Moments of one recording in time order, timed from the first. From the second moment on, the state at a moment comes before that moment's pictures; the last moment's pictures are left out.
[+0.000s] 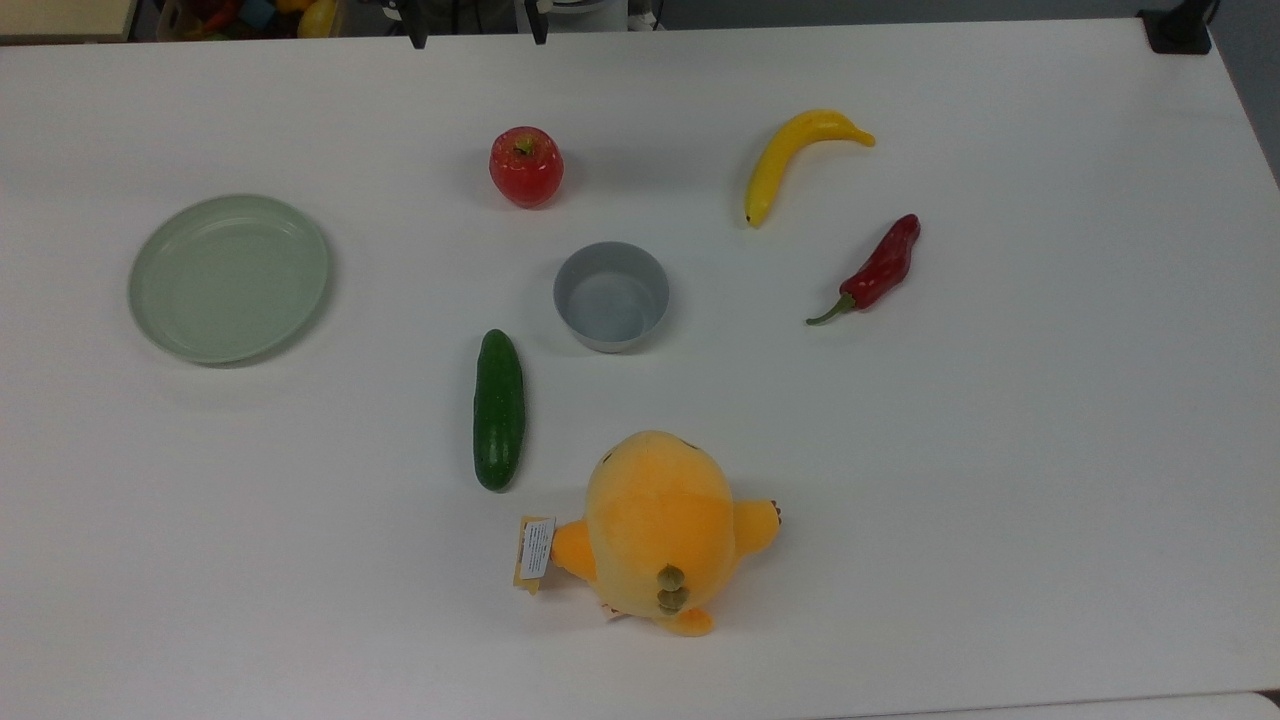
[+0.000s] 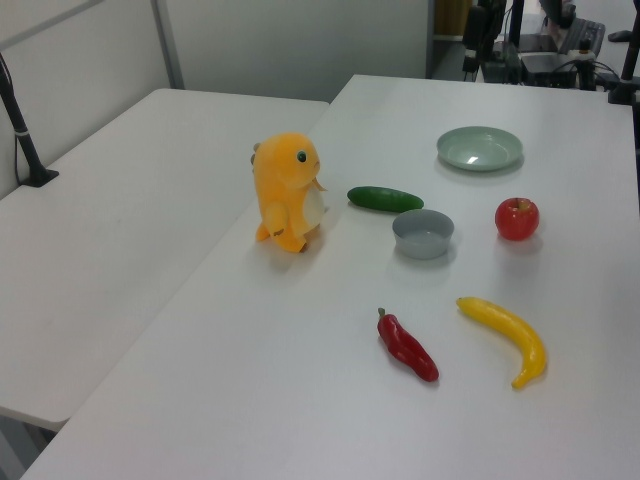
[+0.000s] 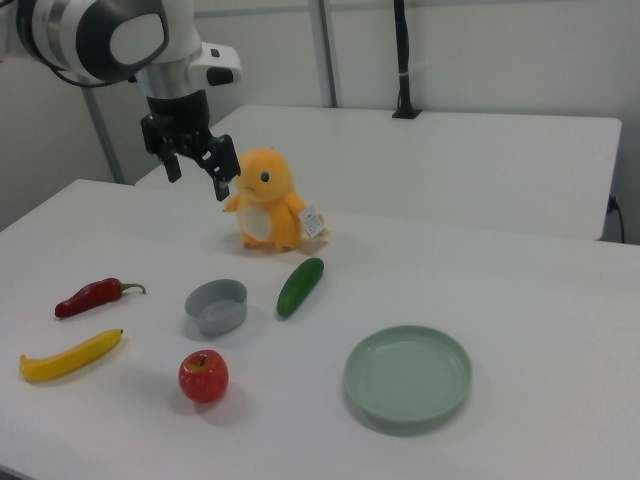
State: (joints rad) arm 0.04 0.01 -0.08 -1.61 0.14 1.70 -0.03
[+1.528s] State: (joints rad) arm 0.10 -0.20 -0.07 -2.29 -0.09 2.04 -0.11
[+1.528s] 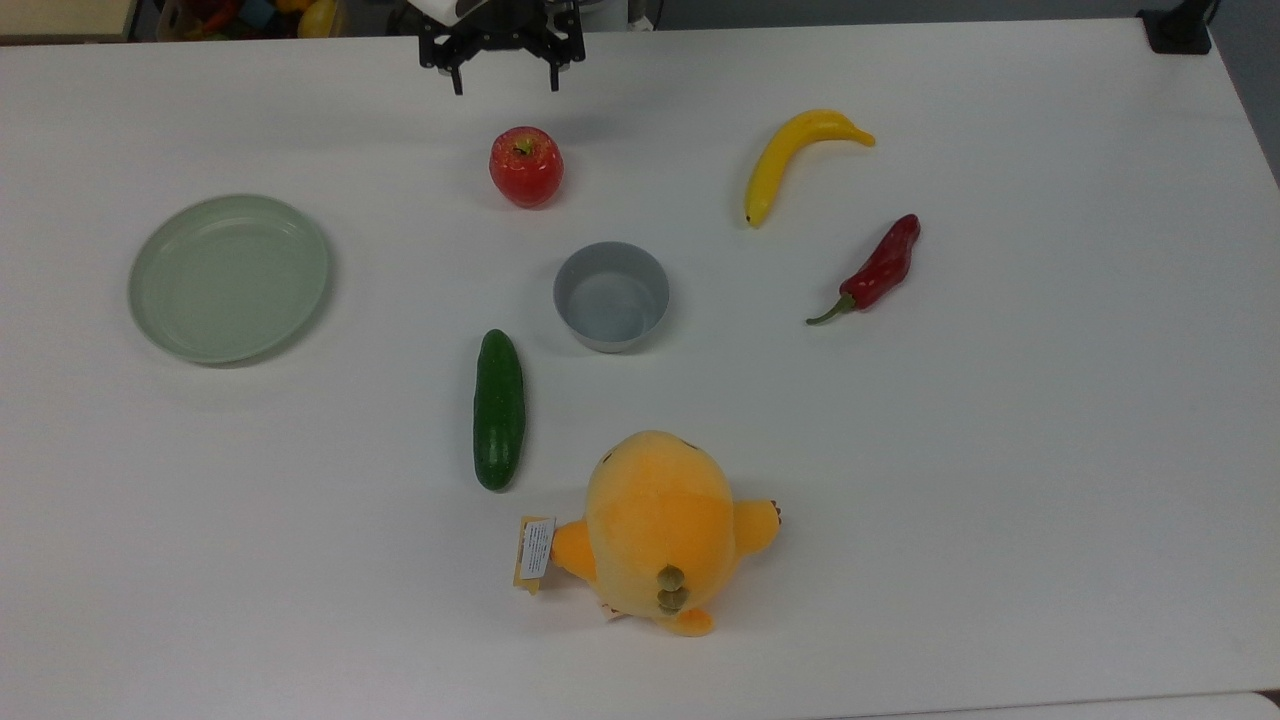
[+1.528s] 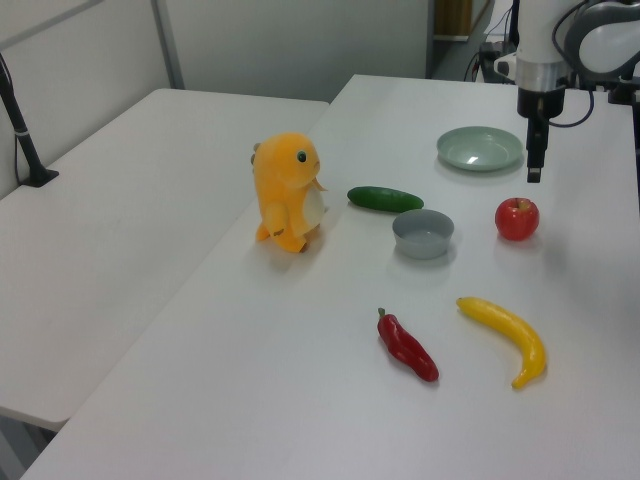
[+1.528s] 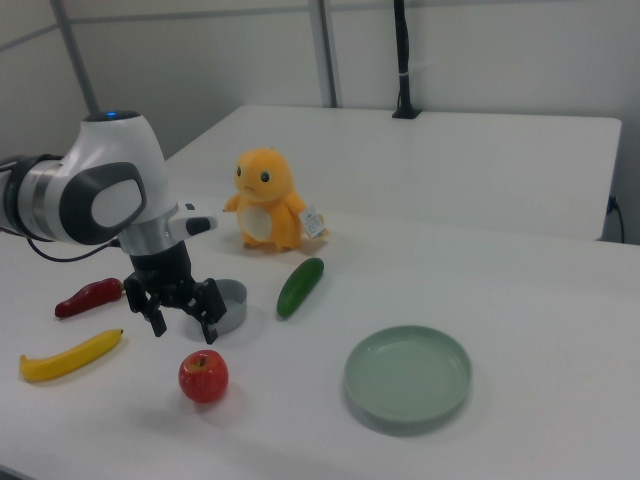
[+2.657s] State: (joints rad) arm 0.11 -0.04 -0.07 -2.29 -0.11 2.14 -0.16
